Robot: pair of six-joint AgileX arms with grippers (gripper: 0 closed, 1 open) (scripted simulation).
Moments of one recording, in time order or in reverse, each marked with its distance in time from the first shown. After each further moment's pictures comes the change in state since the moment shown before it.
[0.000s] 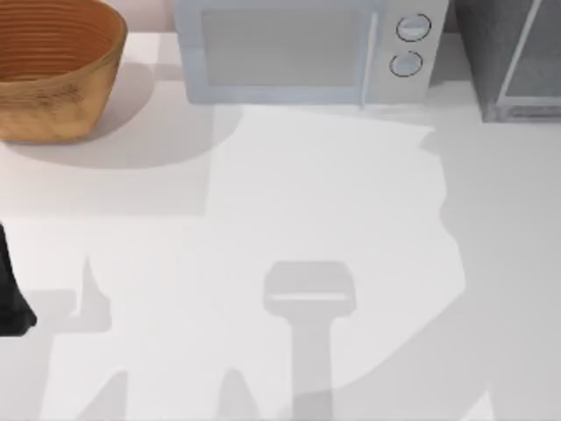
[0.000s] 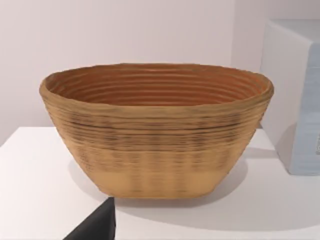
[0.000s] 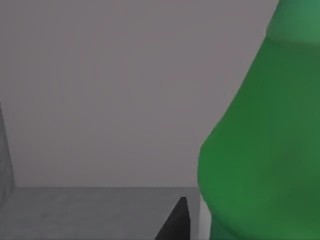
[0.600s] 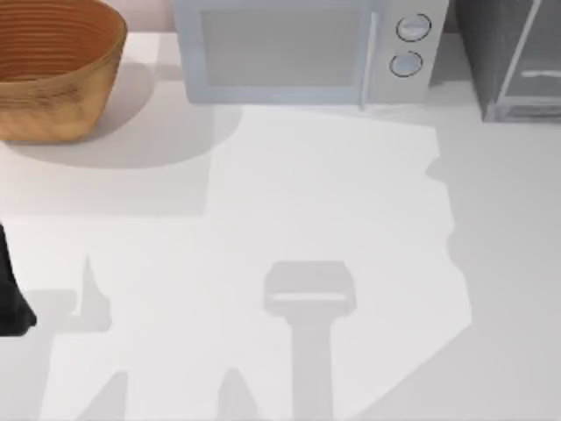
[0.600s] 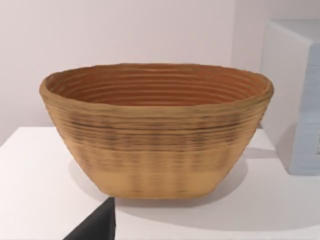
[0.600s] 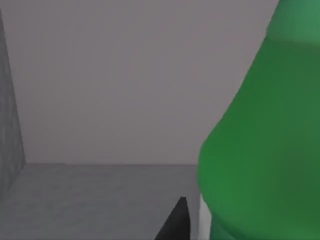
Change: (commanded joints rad) left arm 0.000 0.000 0.000 0.000 0.000 0.000; right arm -0.029 -0.100 -0.168 0.055 -0.027 -0.005
